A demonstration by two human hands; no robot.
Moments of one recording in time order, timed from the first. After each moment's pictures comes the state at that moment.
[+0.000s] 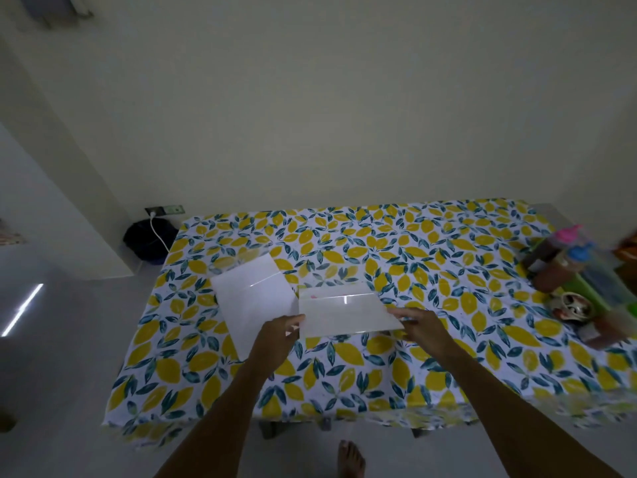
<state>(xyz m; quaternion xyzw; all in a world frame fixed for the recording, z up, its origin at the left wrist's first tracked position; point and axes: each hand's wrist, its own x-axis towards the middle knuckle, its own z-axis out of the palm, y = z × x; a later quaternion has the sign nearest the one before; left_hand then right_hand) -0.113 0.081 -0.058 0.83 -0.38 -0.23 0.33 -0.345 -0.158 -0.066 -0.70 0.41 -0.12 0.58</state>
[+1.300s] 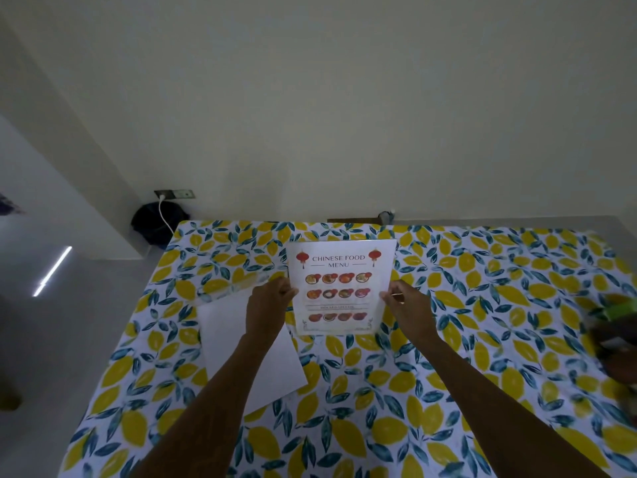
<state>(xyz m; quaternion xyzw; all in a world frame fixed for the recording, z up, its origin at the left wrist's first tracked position) 0.035 -0.086 -0.058 0.91 -0.29 -0.07 0.29 -0.163 -0.300 -0.073 -0.83 0.37 -0.18 0.39</state>
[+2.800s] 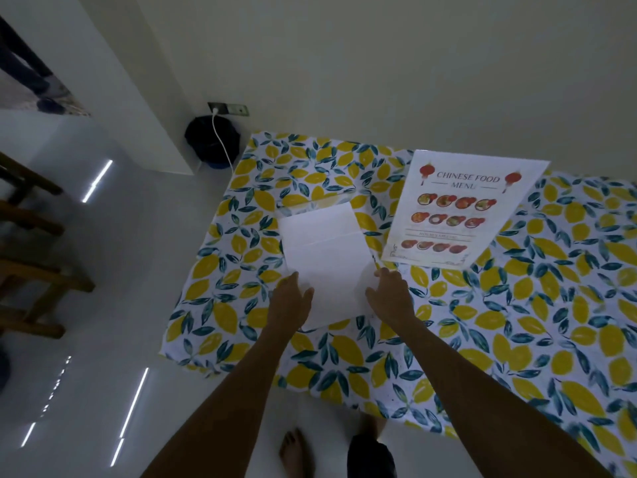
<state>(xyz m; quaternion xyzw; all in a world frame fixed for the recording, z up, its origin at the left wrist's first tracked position) 0.025 0.117 -0.167 0.92 -0.15 -0.25 0.26 -0.081 -0.076 -0.168 -0.87 0.39 0.08 0.30</state>
